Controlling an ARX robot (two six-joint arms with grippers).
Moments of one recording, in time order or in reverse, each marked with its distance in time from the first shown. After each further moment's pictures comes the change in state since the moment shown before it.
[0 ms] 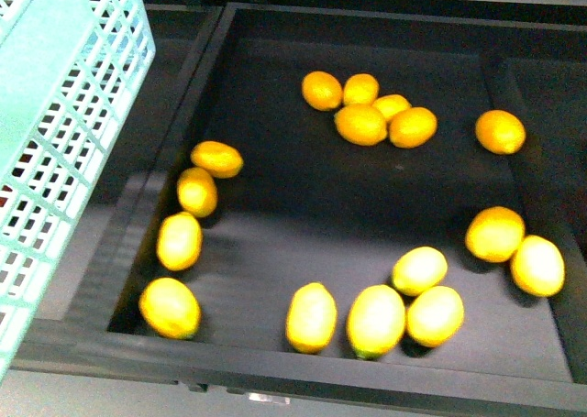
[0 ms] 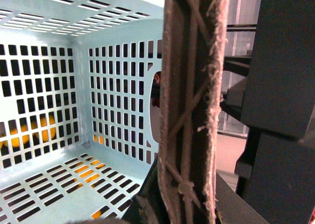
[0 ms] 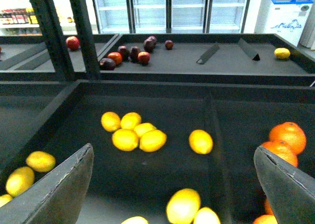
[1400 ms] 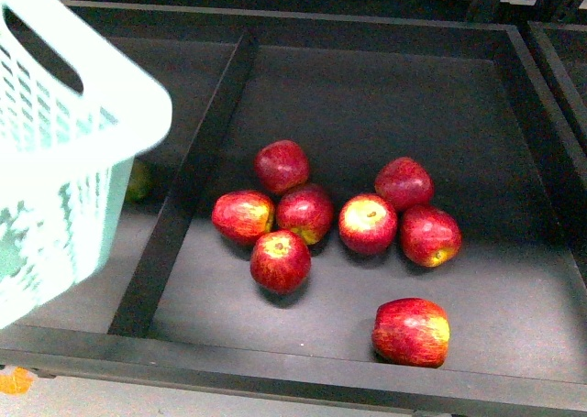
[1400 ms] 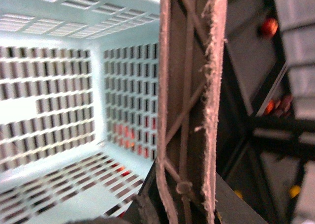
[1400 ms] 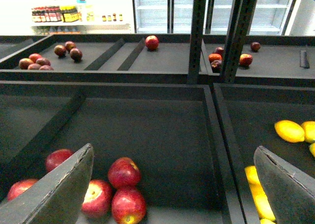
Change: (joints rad) left arm -0.076 0.179 0.218 -0.394 0.026 0.635; right arm 0.000 0.000 0.000 0.000 -0.004 0.000
